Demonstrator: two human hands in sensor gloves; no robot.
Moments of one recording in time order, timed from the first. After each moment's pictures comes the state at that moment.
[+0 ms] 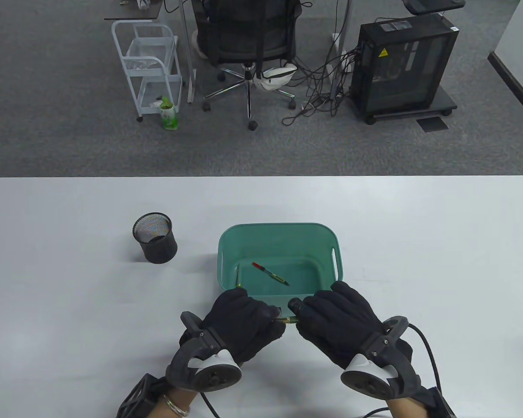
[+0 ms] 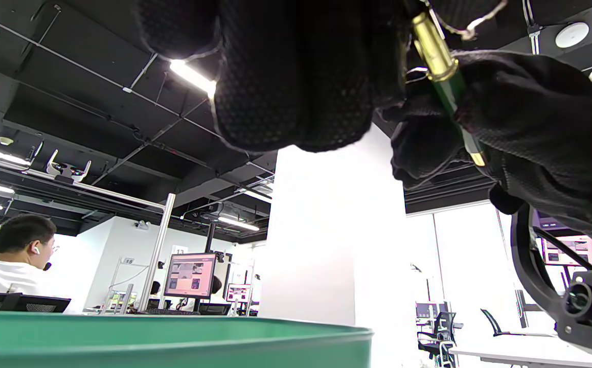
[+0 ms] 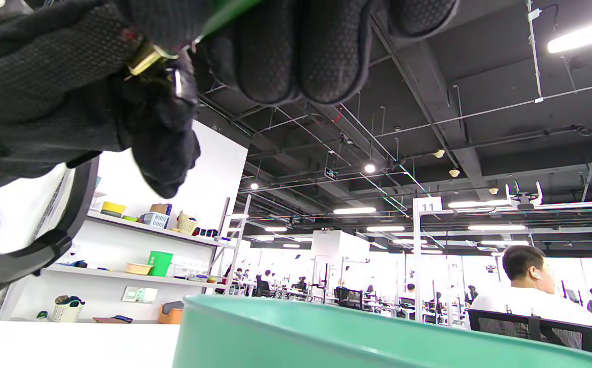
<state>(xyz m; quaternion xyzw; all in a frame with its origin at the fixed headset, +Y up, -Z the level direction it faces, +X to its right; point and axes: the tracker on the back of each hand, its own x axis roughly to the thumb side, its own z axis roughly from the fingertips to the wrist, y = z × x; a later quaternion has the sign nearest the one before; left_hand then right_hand) -0.107 -0.616 -0.223 0.29 -0.39 0.14 0.86 0.127 -0.610 -0.212 0.33 -0.34 0.87 0.11</state>
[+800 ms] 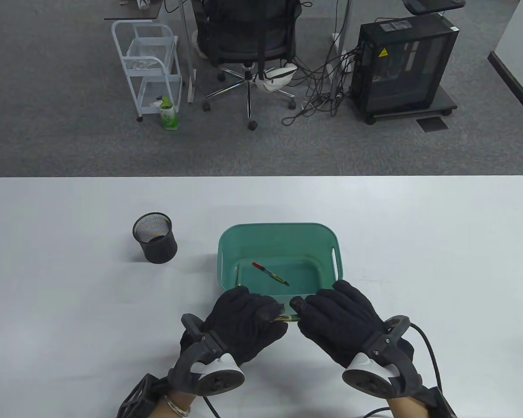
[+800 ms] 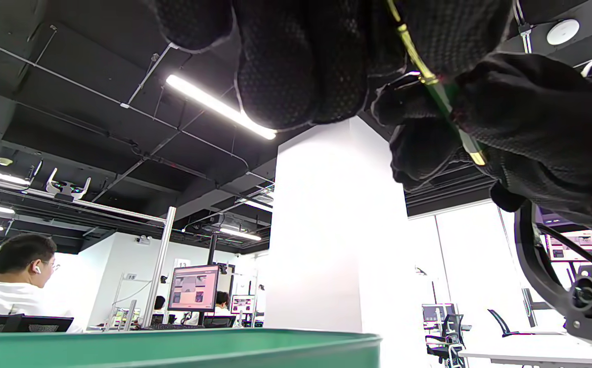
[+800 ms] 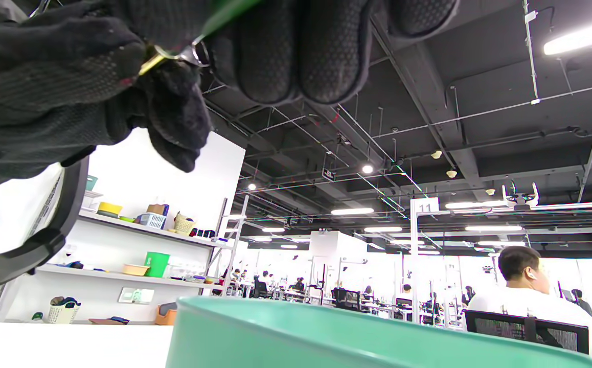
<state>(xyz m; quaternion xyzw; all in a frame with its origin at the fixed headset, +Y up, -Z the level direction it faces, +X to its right) -0.104 -0.616 -0.219 0.31 -0.39 0.13 0.86 0.130 -0.610 -0.213 0.32 -0.35 0.87 0.11</state>
